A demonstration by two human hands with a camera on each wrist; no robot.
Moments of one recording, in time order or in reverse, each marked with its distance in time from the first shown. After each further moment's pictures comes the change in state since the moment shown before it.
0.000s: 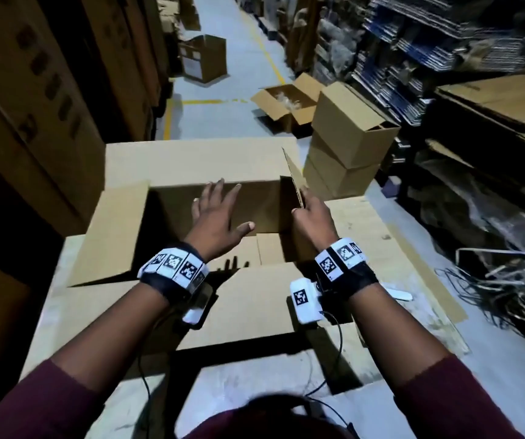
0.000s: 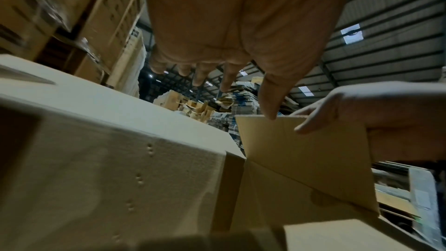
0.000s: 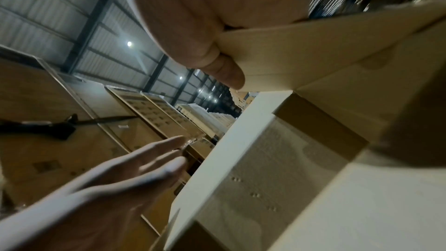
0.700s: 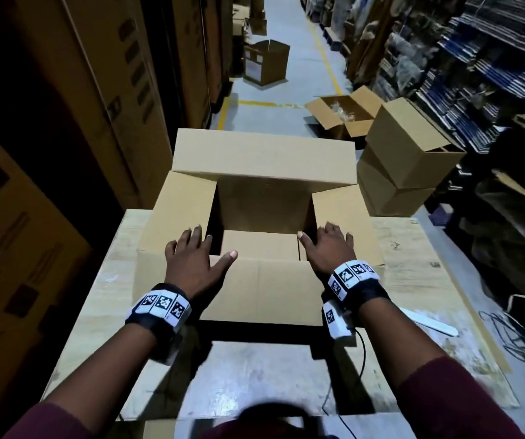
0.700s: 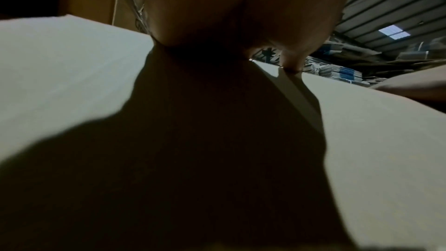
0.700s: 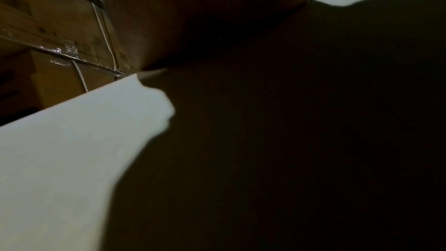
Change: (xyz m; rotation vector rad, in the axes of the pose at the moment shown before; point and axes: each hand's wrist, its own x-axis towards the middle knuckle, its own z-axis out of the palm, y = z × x) left_hand -0.112 -0.113 0.012 0.250 -0.014 -0.350; right_hand 0.012 0.050 0.079 -0.843 -0.226 -0.112
